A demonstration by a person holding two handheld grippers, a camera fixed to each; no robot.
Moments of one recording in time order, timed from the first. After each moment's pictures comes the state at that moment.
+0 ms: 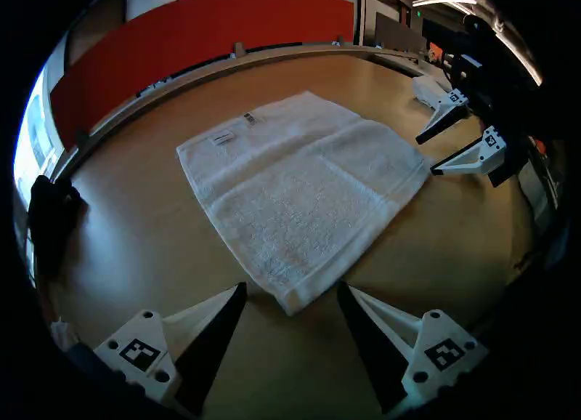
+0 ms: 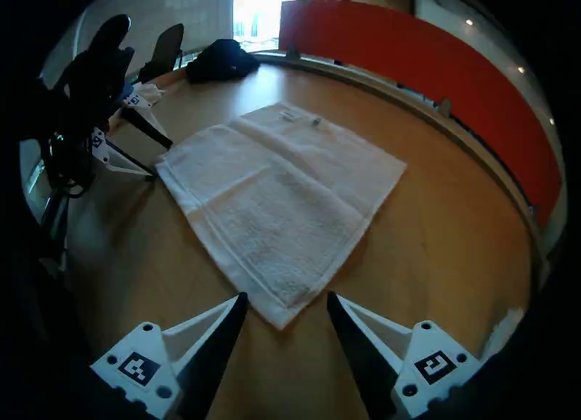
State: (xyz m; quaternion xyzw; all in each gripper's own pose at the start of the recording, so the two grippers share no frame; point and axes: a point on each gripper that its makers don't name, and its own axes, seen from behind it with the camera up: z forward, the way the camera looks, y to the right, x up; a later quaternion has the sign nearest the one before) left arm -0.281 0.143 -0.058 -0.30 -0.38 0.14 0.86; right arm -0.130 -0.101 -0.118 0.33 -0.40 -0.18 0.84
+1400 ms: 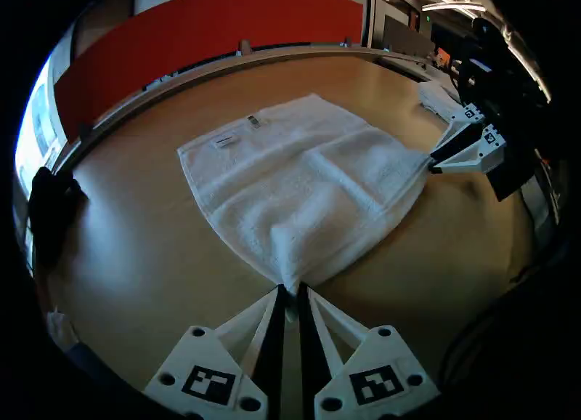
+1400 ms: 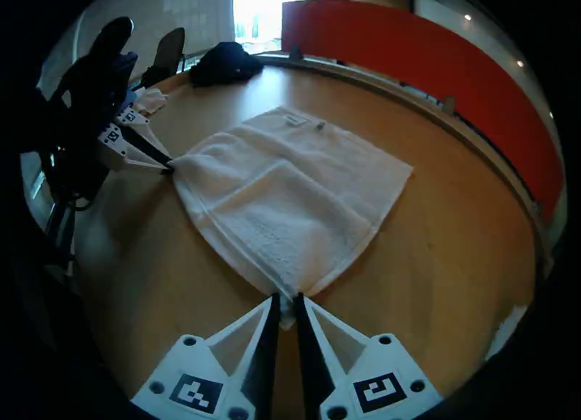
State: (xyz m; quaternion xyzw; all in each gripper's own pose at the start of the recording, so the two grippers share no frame) left arm -0.276 0.153 -0.059 -0.29 -0.39 0.13 0.87; right arm -0.123 -0.111 -0.123 0.34 -0.40 -0.16 0.84
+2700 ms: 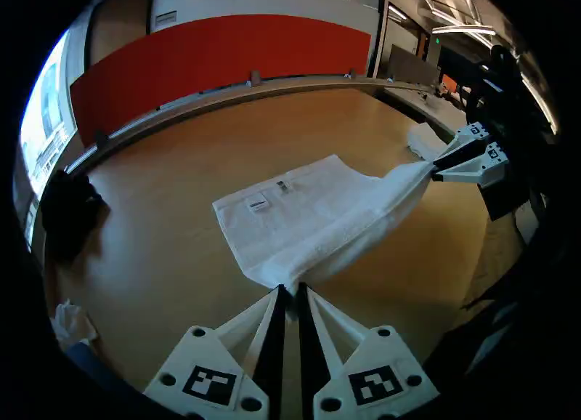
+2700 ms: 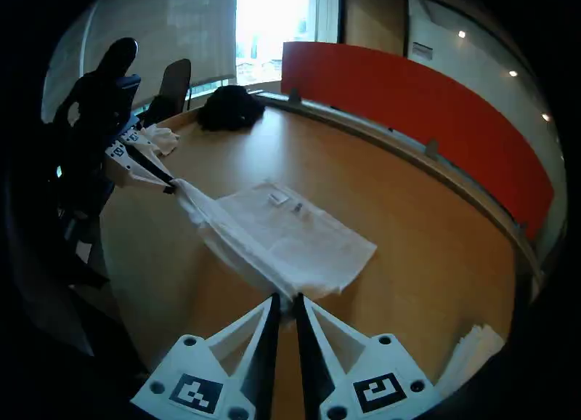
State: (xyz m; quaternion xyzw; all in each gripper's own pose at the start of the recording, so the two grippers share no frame) left arm -0.170 0.150 -0.084 -0.28 -0.37 0.08 0.88; right arm -0.009 -0.115 -0.135 0.34 -0.35 -0.15 0.86
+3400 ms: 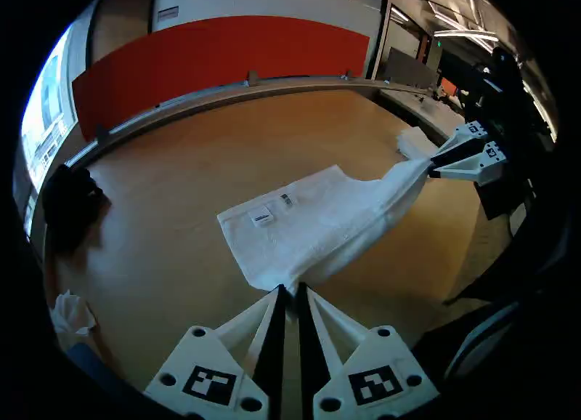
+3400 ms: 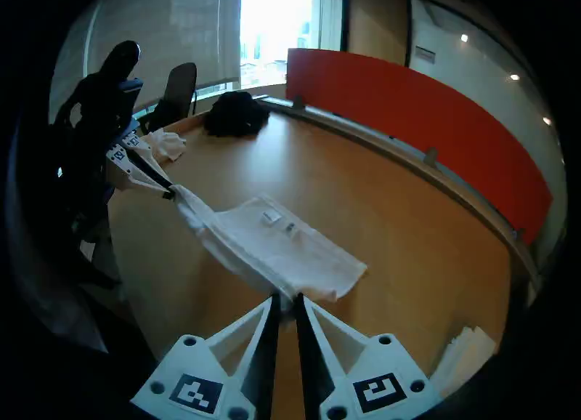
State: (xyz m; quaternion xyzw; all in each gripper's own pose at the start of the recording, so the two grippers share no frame) left arm -0.148 0.152 -0.108 -0.29 -0.38 0.07 0.88; right arm 0.021 -0.115 -0.150 0.34 -0.34 -0.15 0.86
